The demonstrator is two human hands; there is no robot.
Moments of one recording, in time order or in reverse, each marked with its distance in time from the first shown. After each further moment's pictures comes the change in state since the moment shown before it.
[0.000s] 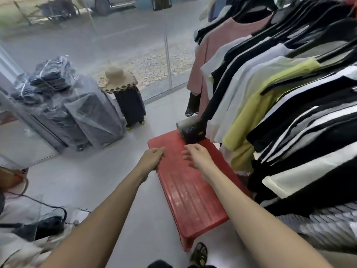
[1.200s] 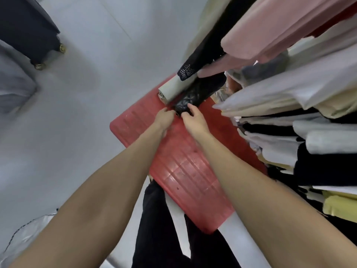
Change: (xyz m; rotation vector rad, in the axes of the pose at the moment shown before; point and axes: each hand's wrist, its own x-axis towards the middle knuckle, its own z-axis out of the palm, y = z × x) left_hand 0.437 -0.048 0.105 -0.142 -0.431 -0.527; right_hand 0.376 0.018 0.082 -0.238 0.333 0.477
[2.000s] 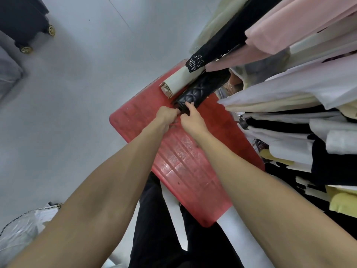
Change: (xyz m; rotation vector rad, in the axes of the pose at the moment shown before) left_hand 0.019 -0.008 -0.015 0.114 -0.021 -0.103; right_hand -0.002 0.003 0.024 -0.191 -0.043 -0.007
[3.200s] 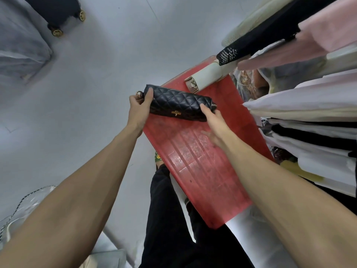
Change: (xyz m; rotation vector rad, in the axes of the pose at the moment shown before) left_hand -0.006 -0.047 -0.127 -0.203 0.290 0.220; right_hand 0.034 0.022 0.020 0.458 -0.065 0.208
